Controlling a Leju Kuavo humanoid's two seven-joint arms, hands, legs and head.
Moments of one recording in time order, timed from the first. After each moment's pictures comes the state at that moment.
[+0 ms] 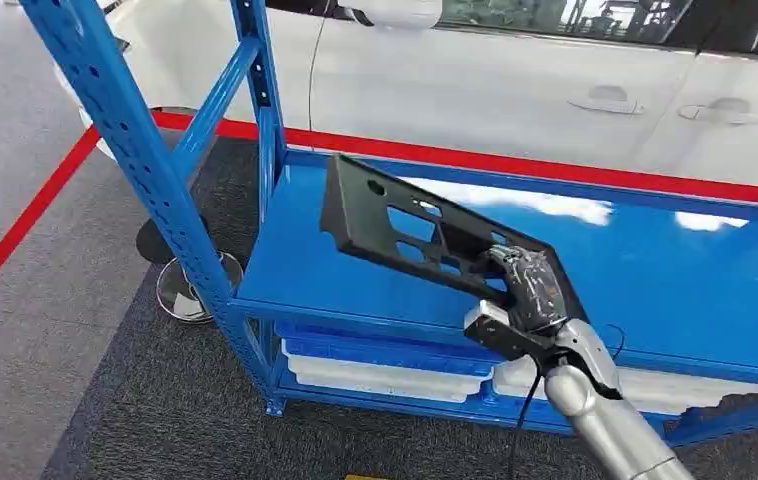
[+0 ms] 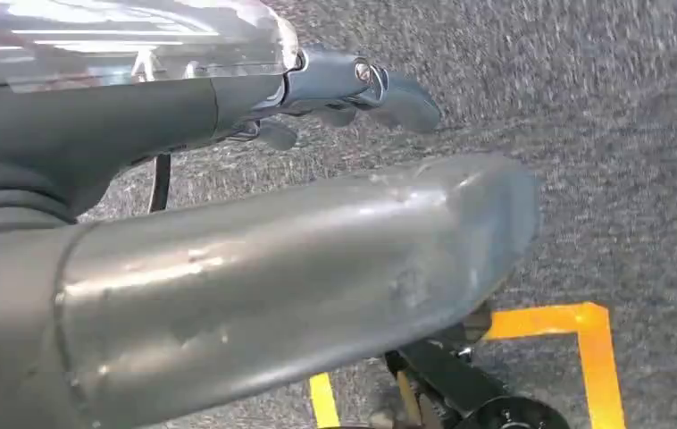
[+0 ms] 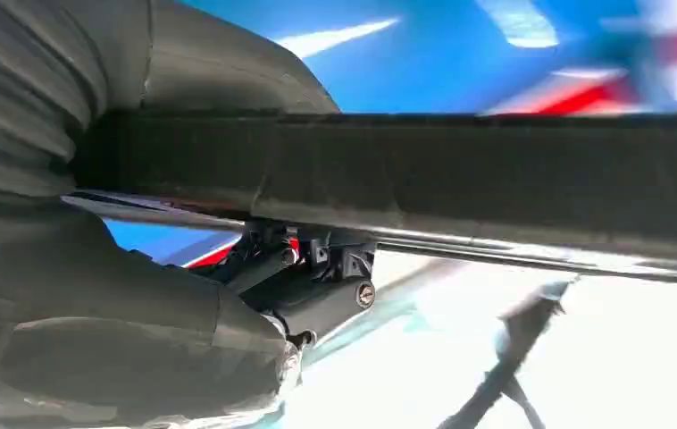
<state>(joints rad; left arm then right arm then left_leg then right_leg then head) -0.05 -0.10 1.00 -0.21 -1.26 0.06 -0.41 -0.32 -0.23 0.41 -1.41 0.51 -0.37 -0.30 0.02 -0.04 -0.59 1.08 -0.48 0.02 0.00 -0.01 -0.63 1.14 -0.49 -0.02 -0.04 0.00</state>
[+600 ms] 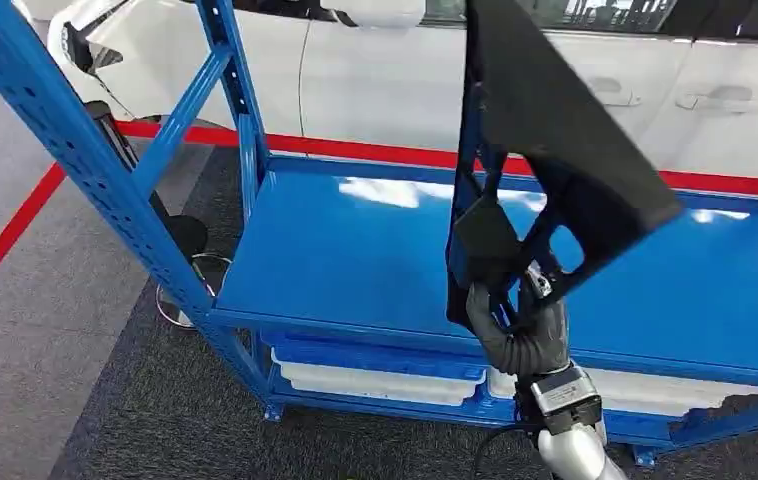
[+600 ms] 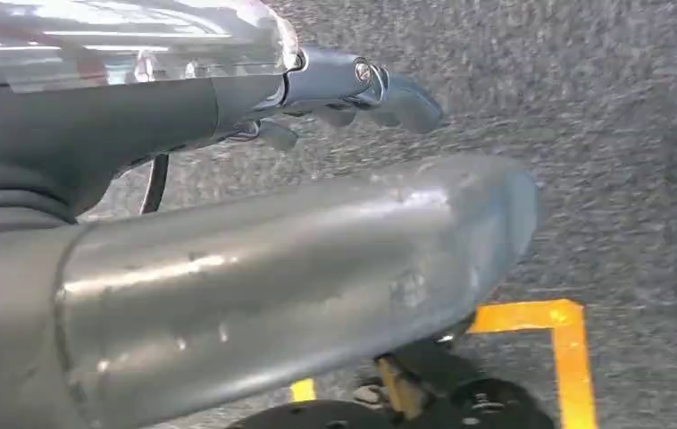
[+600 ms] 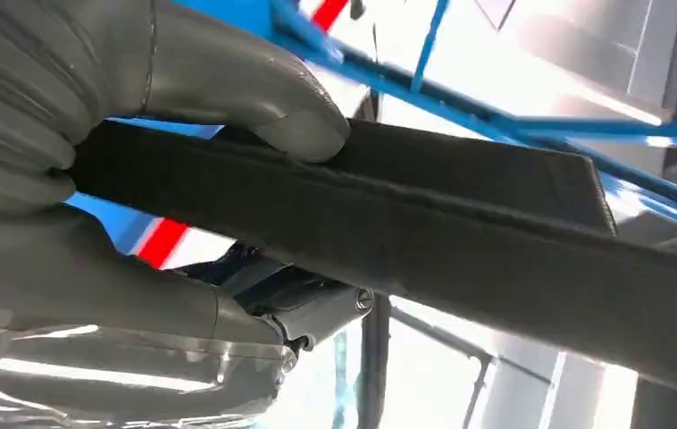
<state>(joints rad) -0.04 -0.12 1.04 -0.21 -1.25 0.10 -0.43 -0.12 -0.11 0.41 -1.87 0.16 -0.38 -0.43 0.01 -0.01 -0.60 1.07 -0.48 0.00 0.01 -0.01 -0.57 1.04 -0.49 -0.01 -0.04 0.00</state>
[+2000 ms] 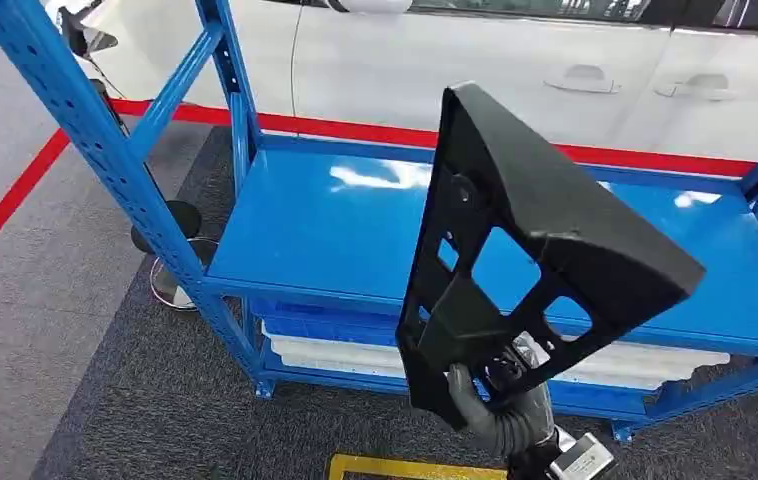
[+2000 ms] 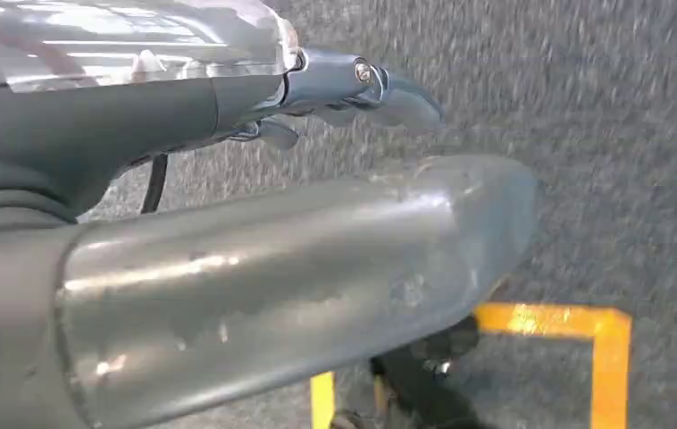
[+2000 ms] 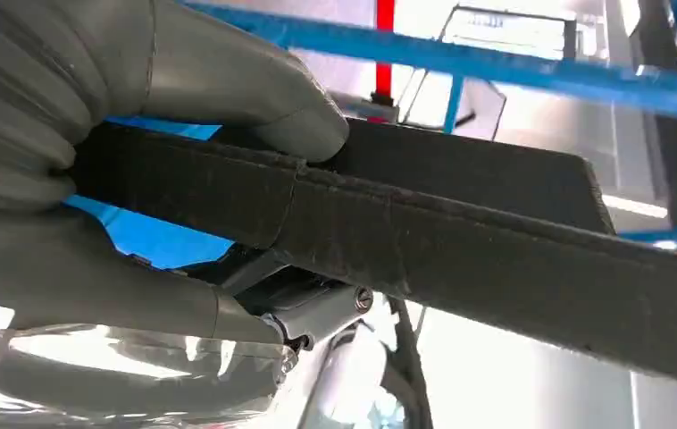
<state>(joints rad) -0.05 -0.13 1.12 -0.21 -1.24 0.09 -0.39 0.10 -0.12 0.42 -1.94 0.04 -0.17 -0.50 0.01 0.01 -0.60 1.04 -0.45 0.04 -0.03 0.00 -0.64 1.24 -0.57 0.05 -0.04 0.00</state>
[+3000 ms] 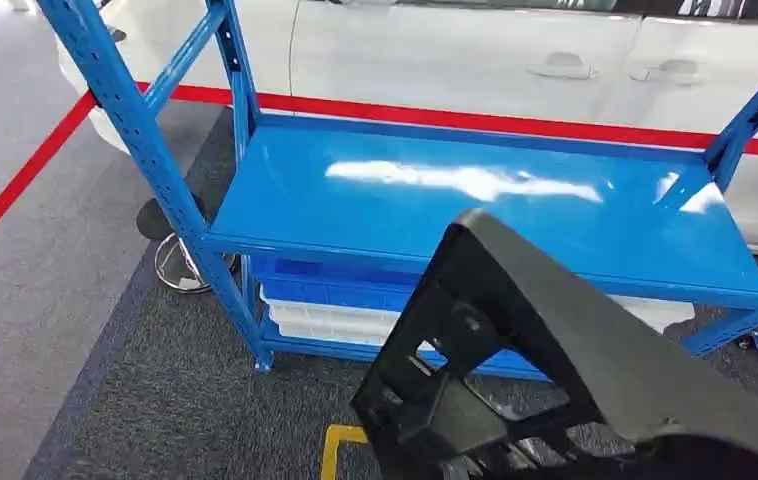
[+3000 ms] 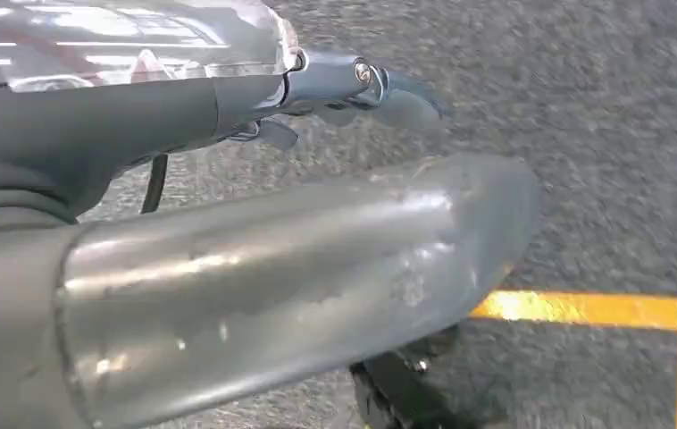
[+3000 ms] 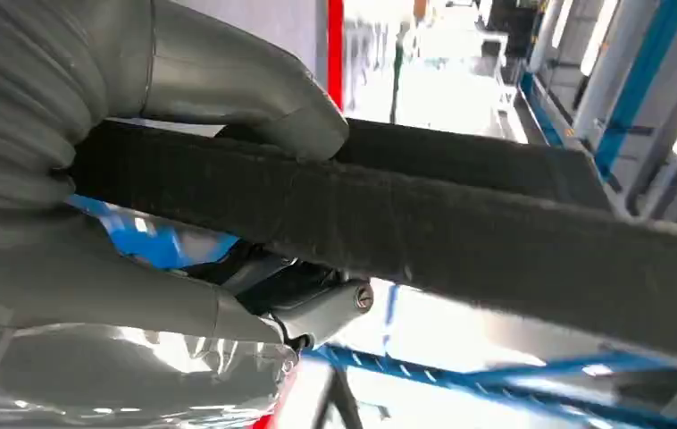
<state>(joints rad) -0.05 -0.13 1.15 -0.22 -1.24 0.09 -0.38 0.26 -0.12 0.43 -1.93 -0.02 0.13 -0.69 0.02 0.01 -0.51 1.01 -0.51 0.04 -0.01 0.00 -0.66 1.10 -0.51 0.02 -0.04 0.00</state>
